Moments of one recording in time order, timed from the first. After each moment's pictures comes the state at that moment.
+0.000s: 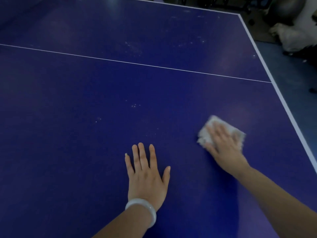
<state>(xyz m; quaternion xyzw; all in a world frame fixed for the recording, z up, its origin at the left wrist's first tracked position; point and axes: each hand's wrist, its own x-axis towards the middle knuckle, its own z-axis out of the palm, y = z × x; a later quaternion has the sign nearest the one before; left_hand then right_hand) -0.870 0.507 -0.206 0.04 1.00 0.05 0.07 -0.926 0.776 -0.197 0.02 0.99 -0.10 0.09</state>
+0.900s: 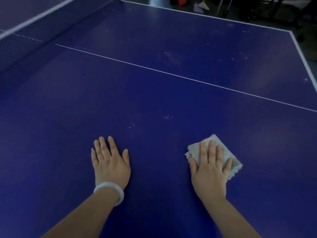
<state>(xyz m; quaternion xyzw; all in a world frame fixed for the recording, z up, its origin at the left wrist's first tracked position) -0.926 0.367 -0.208 -0.23 0.97 0.08 0.01 -0.937 0.627 -0.210 0.05 1.00 -0.03 0.02</state>
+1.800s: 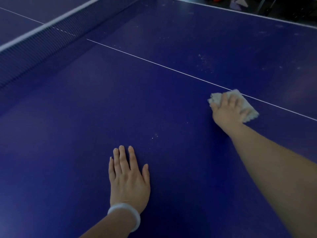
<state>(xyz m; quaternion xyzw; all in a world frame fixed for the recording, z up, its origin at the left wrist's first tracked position) -0.928 0.364 -0.212 -0.24 0.97 0.08 0.01 -1.213 0.577 -0.199 0.08 0.99 -0.08 0.11</state>
